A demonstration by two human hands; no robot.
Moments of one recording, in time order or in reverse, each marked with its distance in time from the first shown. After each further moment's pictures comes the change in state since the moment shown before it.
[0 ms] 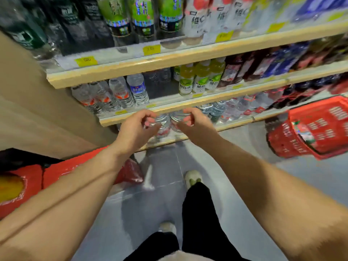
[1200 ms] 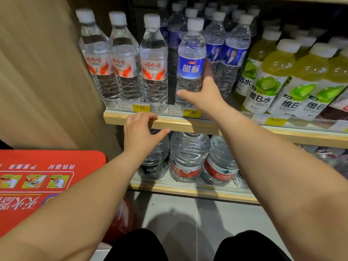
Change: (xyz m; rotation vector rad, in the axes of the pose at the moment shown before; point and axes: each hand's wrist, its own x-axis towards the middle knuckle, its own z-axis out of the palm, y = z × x) left_hand 0.147 -0.280 0.074 0.398 0.678 0.118; right_hand 0.280 0.059 0.195 0.206 -0.059 -0.566
